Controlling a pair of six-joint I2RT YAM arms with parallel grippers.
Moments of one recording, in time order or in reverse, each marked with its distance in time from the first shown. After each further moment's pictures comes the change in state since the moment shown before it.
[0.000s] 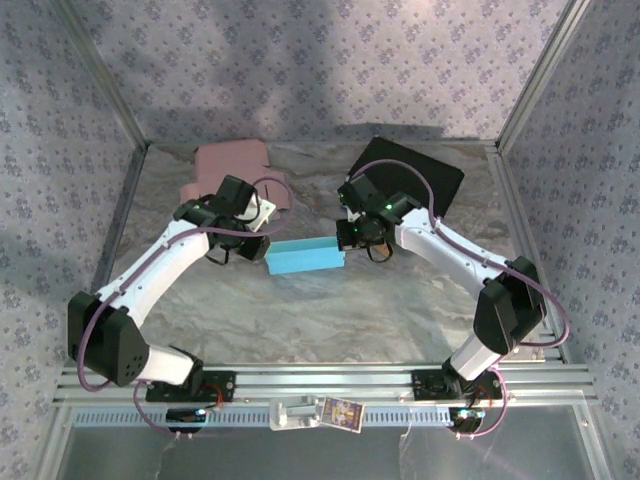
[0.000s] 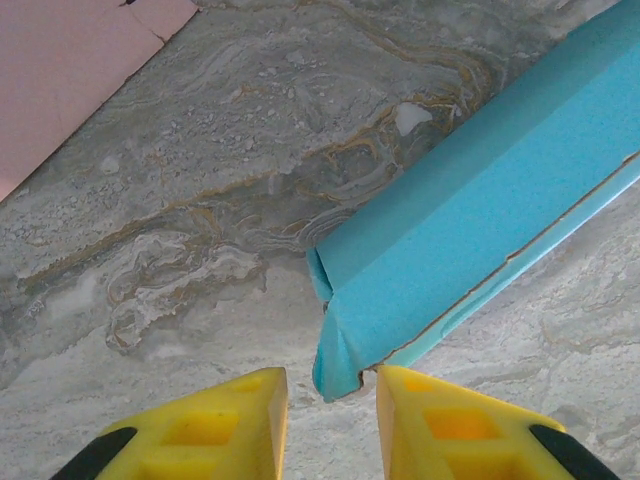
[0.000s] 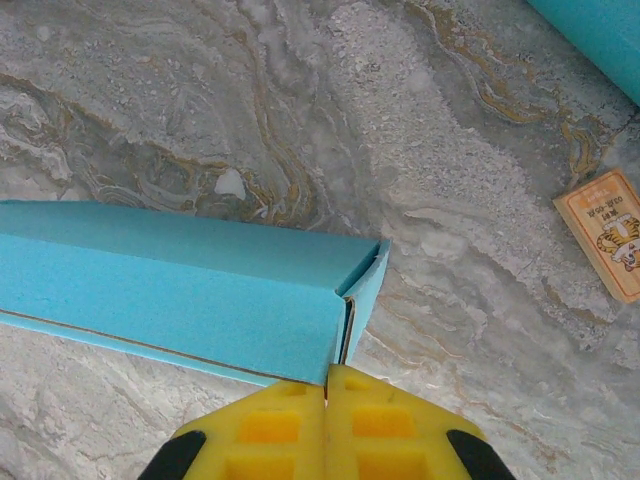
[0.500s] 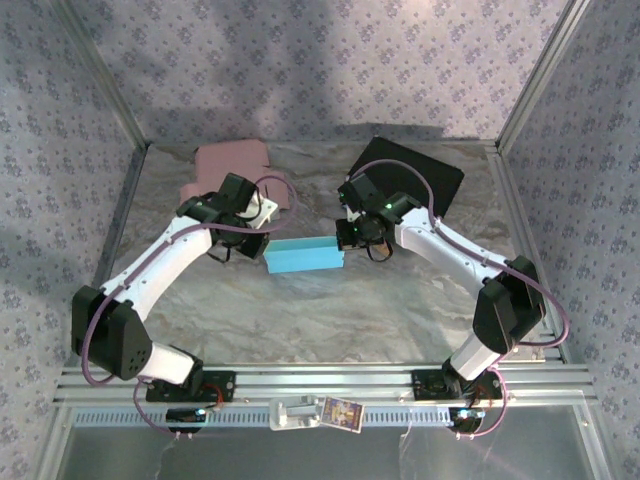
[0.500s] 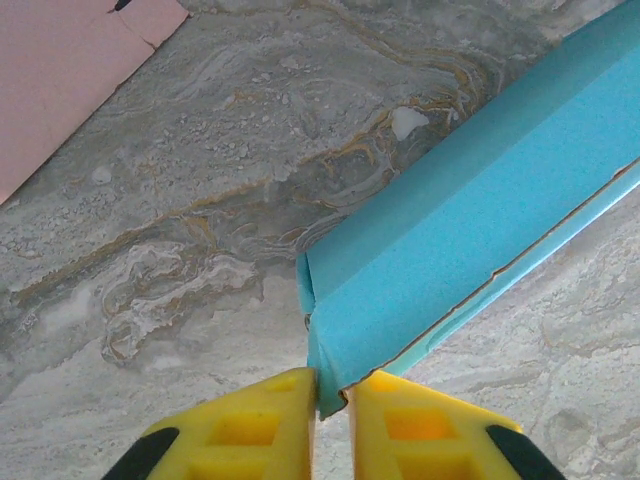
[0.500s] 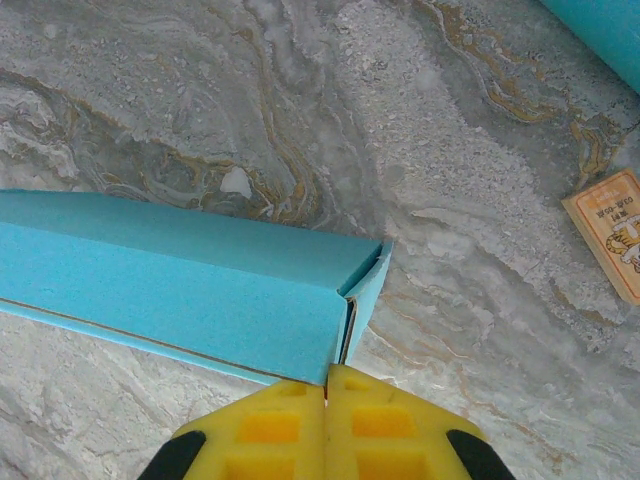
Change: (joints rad) left arm 0.001 0.028 0.019 0.002 0.014 0.016; right arm -0.005 0.004 0.003 0.000 -0.015 -0.003
